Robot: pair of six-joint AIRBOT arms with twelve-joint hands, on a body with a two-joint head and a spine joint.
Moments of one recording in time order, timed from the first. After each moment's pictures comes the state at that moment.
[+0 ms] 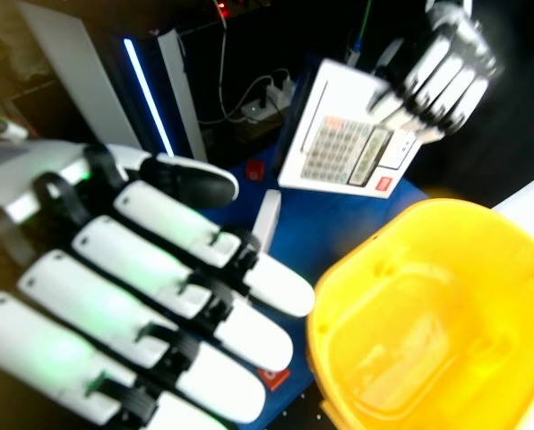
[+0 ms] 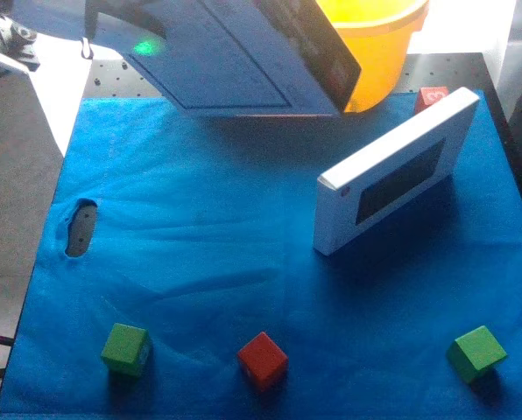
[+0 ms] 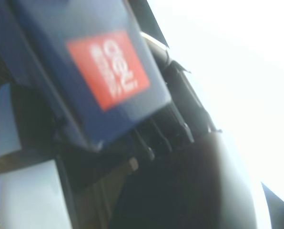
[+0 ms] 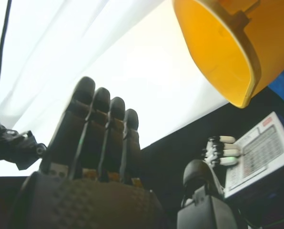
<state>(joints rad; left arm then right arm) 0.42 -1.05 1.54 0.62 -0.96 0.03 -0.35 -0.81 1.19 0.01 0.59 -1.07</state>
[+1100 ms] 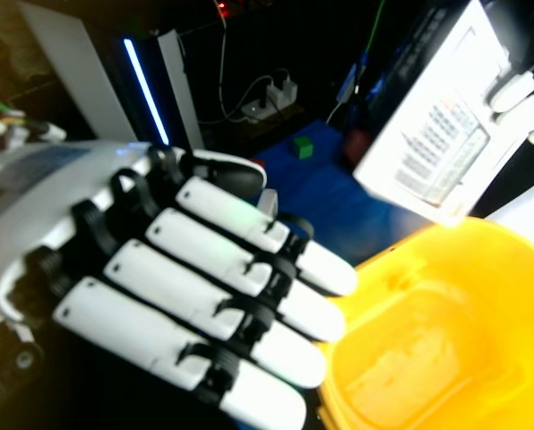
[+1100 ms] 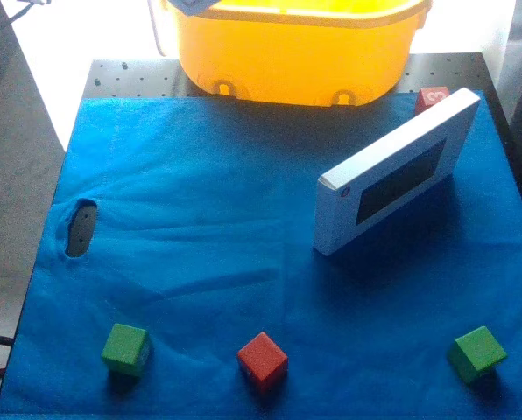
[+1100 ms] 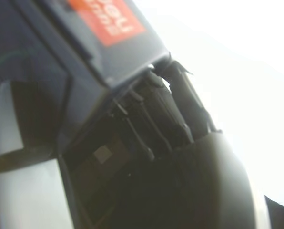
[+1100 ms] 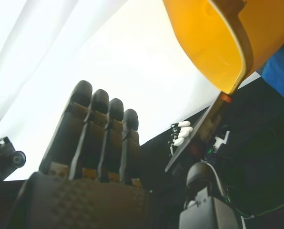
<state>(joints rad) 0.34 -1.22 1.77 0.39 -0.86 0.07 -0.35 -0.87 1.22 0.02 0.59 -1.07</state>
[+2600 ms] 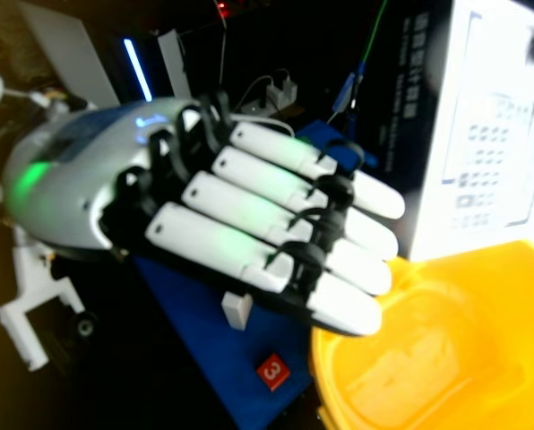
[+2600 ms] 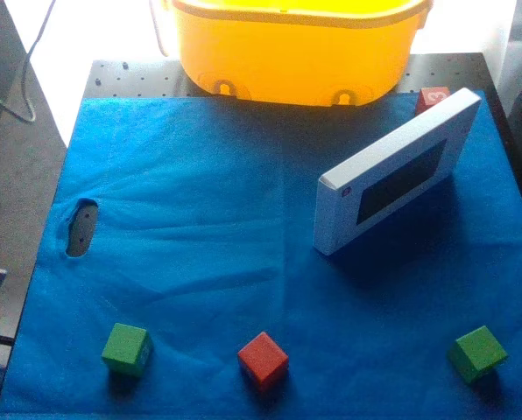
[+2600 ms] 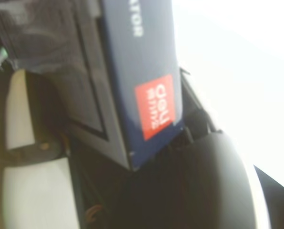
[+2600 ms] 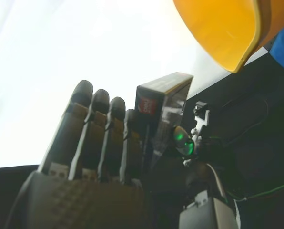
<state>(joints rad) 0.28 -1.43 1.98 0.39 -0.95 0.05 -0.33 -0.94 1.22 -0.01 0.65 -1.04</state>
